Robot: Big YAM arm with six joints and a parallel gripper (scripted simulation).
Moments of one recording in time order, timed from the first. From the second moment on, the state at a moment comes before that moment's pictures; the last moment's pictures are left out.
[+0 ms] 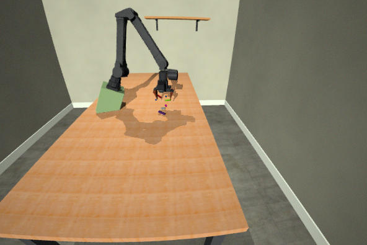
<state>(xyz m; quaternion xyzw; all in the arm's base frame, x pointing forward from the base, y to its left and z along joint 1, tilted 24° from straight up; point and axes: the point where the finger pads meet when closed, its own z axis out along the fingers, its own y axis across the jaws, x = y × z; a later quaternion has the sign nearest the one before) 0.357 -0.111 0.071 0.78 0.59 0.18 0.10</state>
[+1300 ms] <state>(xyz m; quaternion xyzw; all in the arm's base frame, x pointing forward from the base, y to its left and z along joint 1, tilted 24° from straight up) 0.370 -0.085 0.079 0.63 0.75 0.15 0.14</state>
